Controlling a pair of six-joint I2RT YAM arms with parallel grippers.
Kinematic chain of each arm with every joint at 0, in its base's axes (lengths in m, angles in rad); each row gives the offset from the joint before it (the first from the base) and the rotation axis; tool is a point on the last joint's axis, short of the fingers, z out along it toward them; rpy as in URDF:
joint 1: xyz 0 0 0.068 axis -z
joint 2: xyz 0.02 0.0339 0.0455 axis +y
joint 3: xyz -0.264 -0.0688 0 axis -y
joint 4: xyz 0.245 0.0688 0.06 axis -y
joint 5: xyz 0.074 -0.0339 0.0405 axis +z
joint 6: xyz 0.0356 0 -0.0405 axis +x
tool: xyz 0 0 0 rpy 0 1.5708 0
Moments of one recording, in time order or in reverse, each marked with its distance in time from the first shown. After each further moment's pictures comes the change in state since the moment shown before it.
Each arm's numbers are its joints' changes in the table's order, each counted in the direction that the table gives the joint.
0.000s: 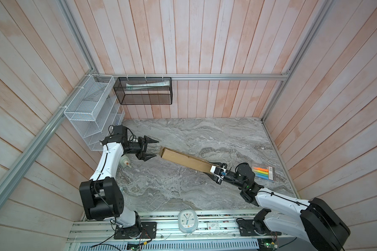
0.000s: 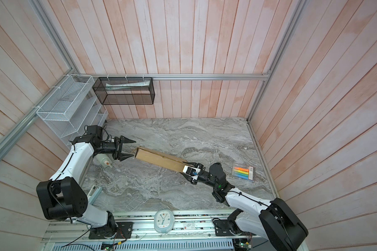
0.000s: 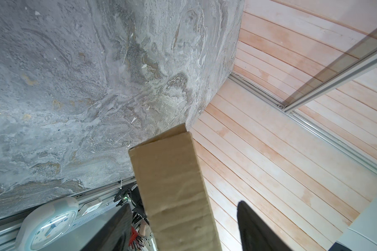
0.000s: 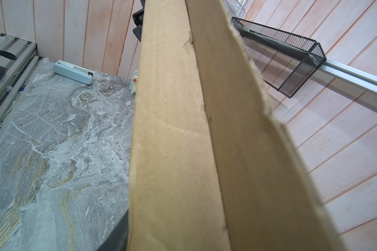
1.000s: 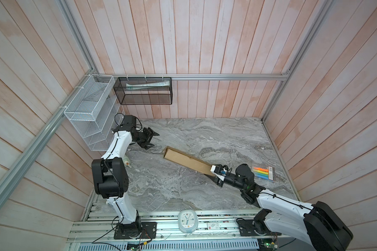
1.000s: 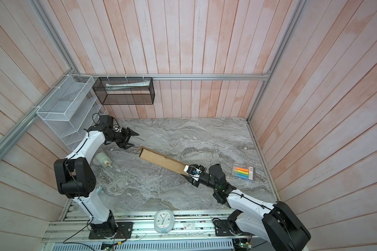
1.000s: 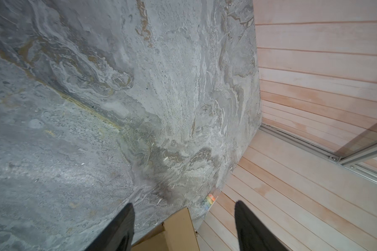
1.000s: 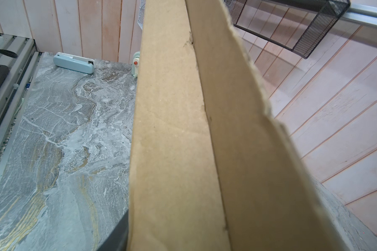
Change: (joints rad) left arm 0.120 0.260 0.209 0.223 0.381 0.012; right arm 0.000 -0.038 -0.003 -0.148 -0.038 0.080
